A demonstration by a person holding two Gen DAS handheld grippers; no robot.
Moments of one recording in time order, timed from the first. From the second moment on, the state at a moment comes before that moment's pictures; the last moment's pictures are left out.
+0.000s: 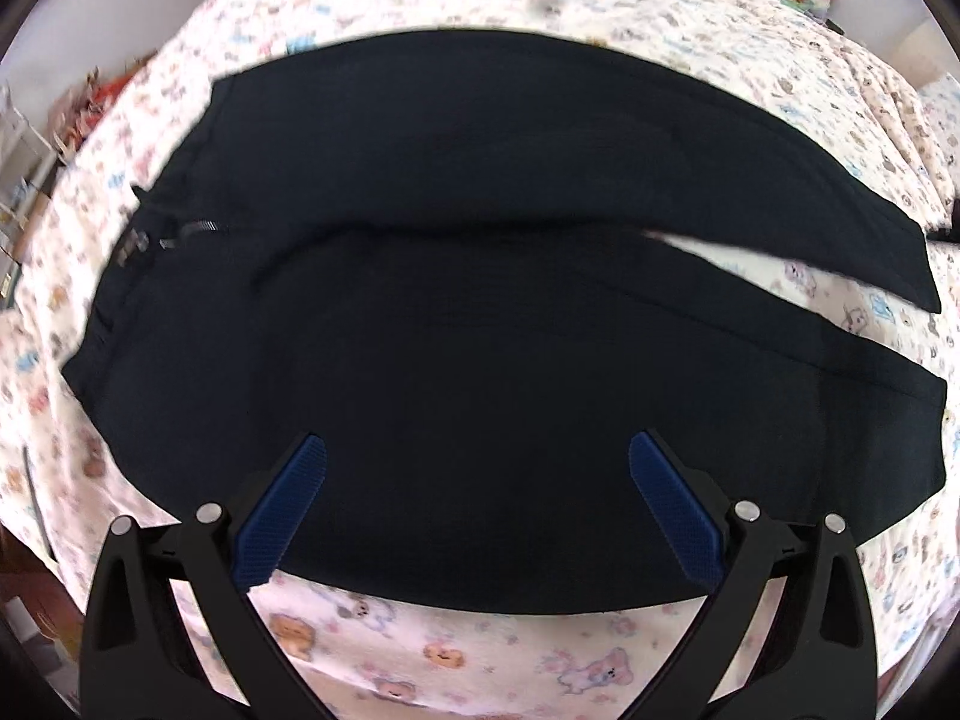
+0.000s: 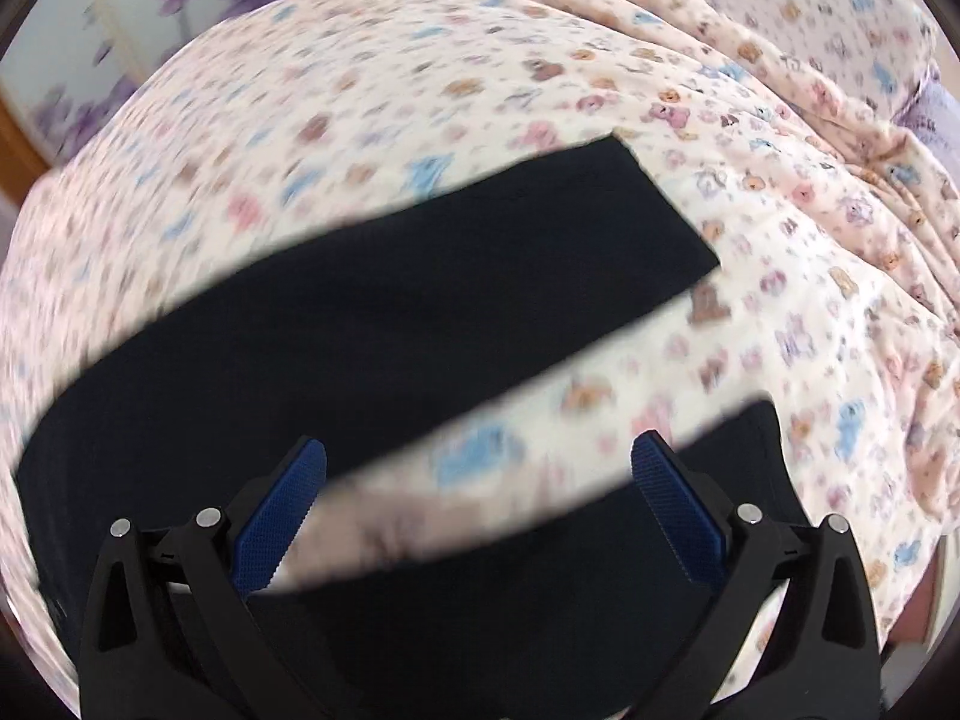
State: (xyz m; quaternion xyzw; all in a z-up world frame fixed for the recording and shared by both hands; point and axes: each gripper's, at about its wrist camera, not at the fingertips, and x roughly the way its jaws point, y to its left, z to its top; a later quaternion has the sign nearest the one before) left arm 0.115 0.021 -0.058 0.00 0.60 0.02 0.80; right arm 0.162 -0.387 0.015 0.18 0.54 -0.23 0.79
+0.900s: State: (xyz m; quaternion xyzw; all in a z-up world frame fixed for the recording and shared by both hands) left arm 0.078 0.016 -0.098 0.03 0.64 0.01 0.77; right arm 0.335 -0.451 -0.075 0.21 0.59 -0.39 0.67
